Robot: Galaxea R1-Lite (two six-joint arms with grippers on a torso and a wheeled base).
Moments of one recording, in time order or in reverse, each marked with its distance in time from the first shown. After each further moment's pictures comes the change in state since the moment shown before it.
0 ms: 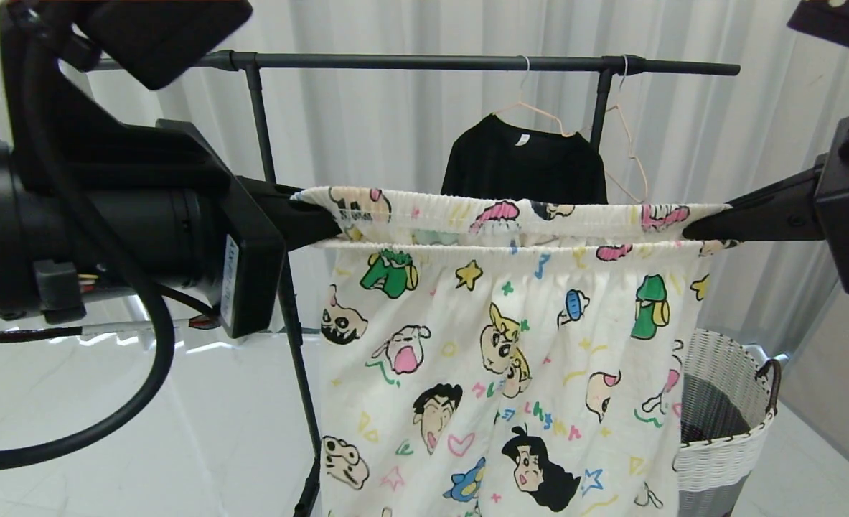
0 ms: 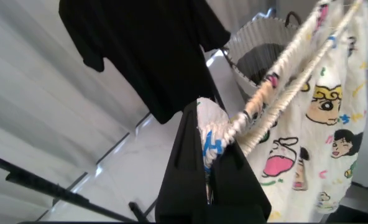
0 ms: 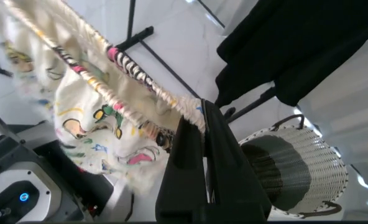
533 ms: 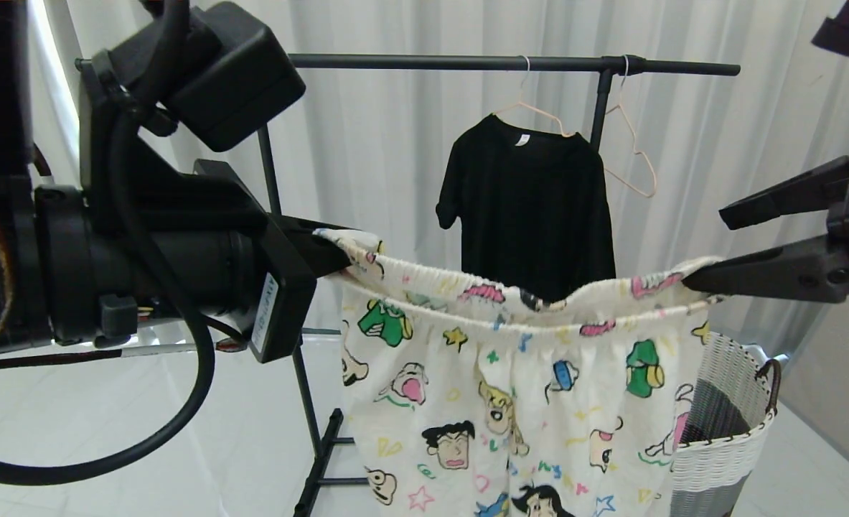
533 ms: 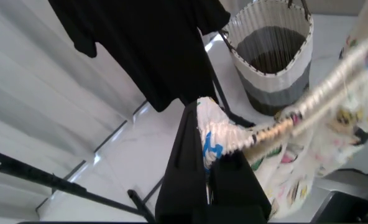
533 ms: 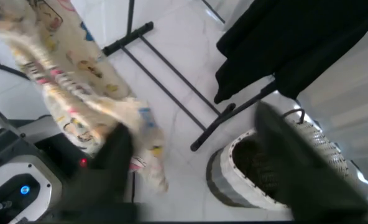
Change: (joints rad) left arm 0.004 0.024 0.043 -0.006 0.003 -0.002; right arm -0.002 -0.043 0.056 0.005 -0.002 0.006
